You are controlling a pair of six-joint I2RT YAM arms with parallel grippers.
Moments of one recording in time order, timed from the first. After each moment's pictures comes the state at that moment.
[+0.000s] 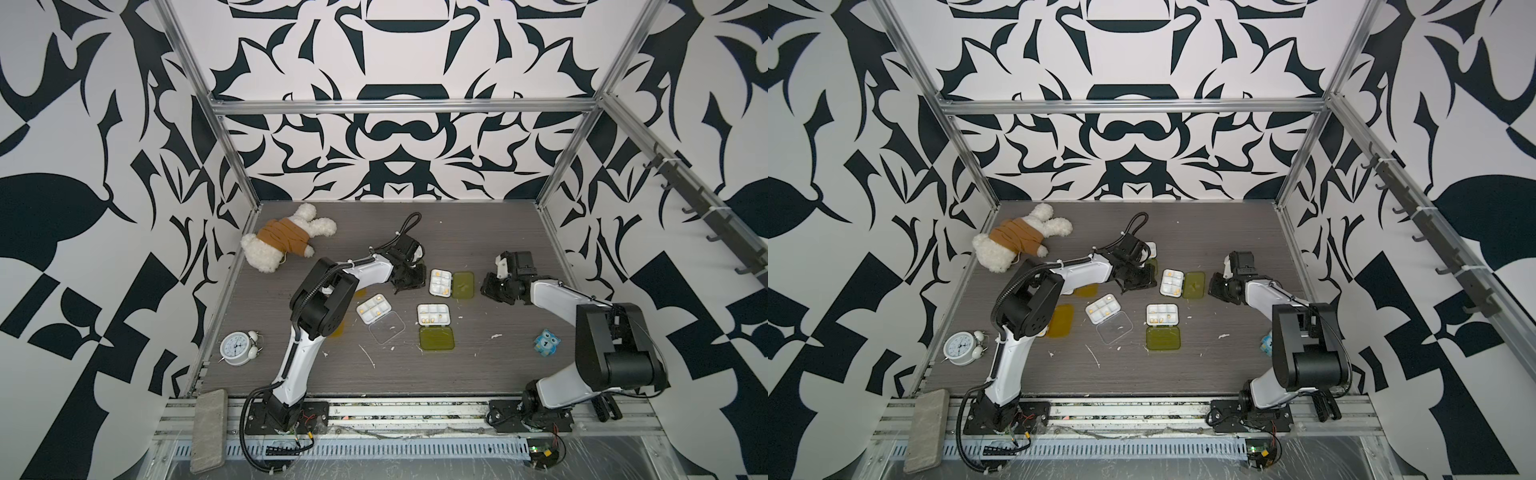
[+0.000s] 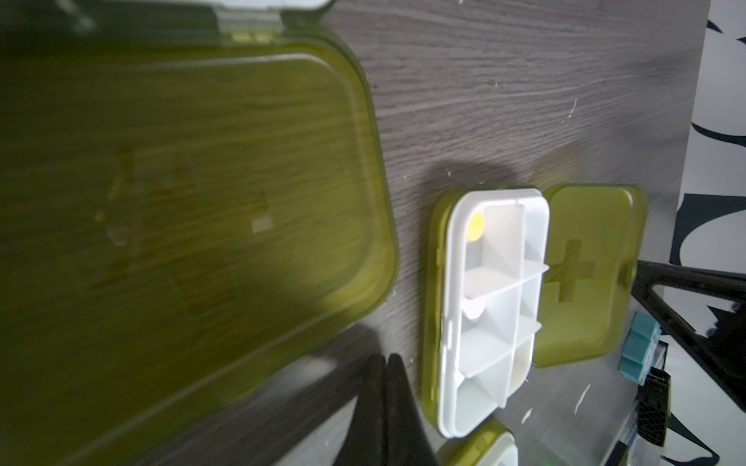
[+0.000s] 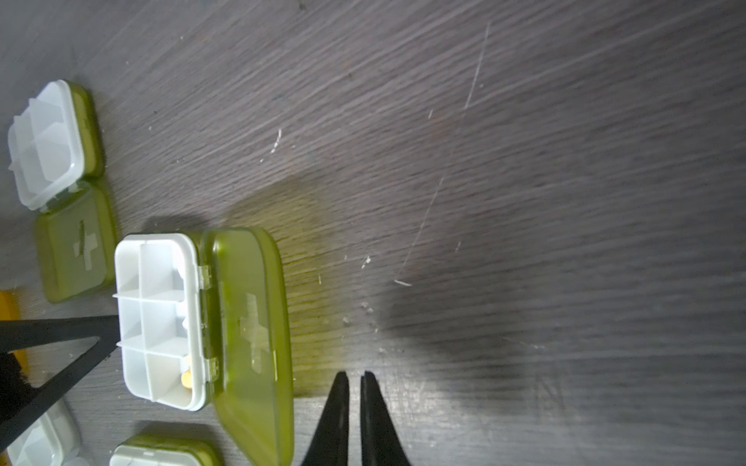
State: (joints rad) left arm -0.71 2.19 1.51 -0.32 0.37 -0.65; right arm 0.03 1.54 0.76 -0.26 -0.27 0.42
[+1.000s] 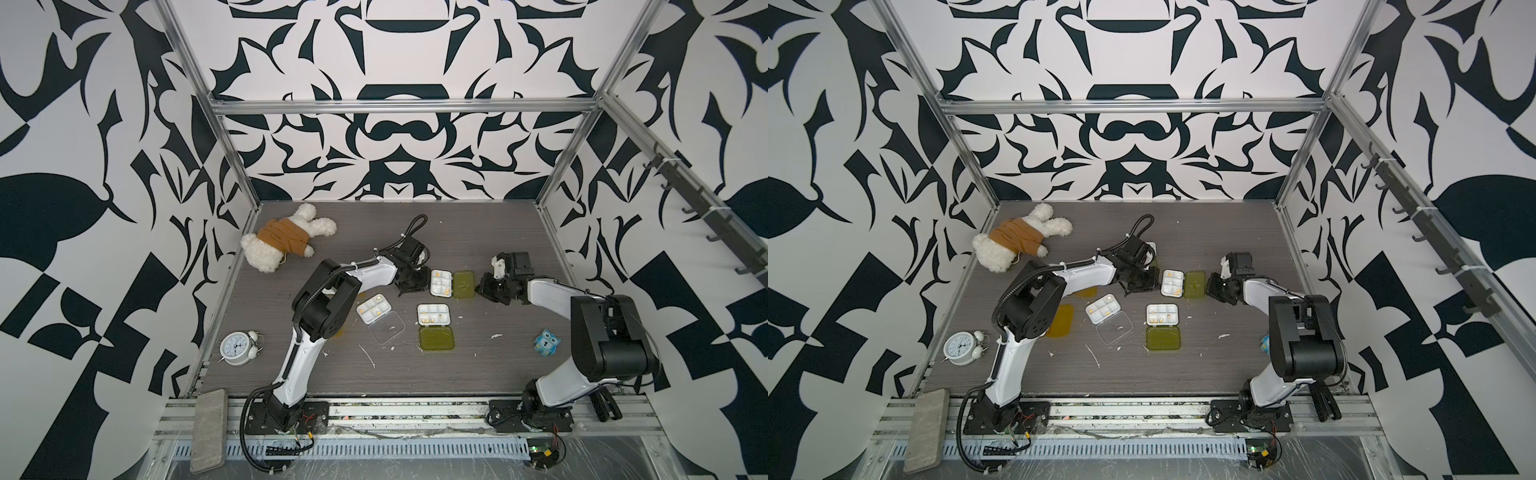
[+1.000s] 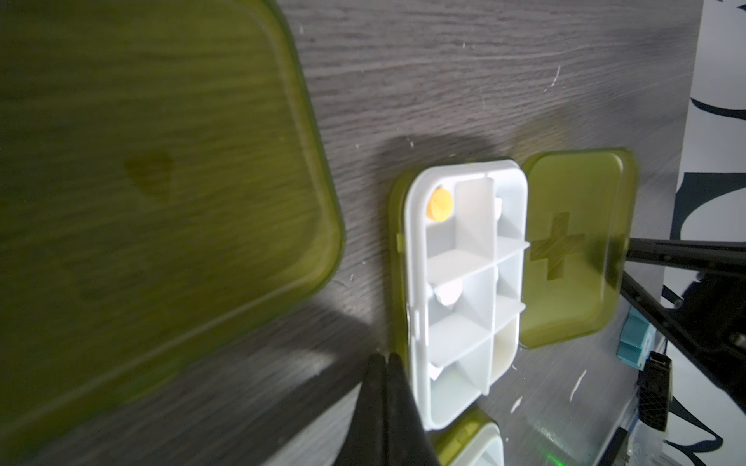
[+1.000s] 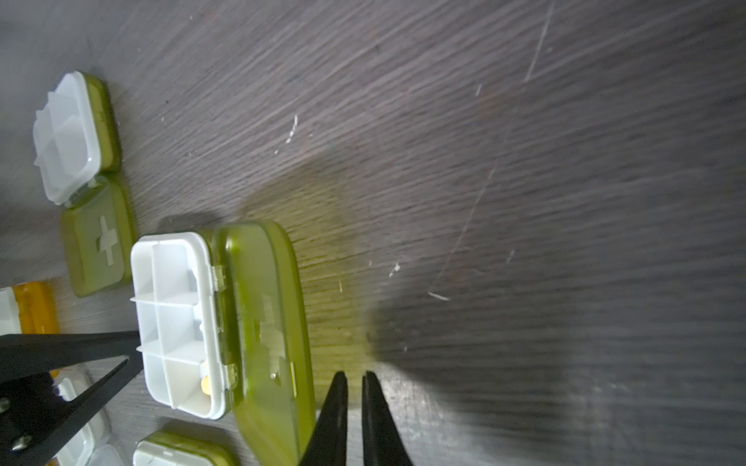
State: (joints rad) left arm -0.74 2.19 1.52 -0.33 0.37 -0.65; right arm 0.03 1.59 0.76 -0.20 -0.35 0.45
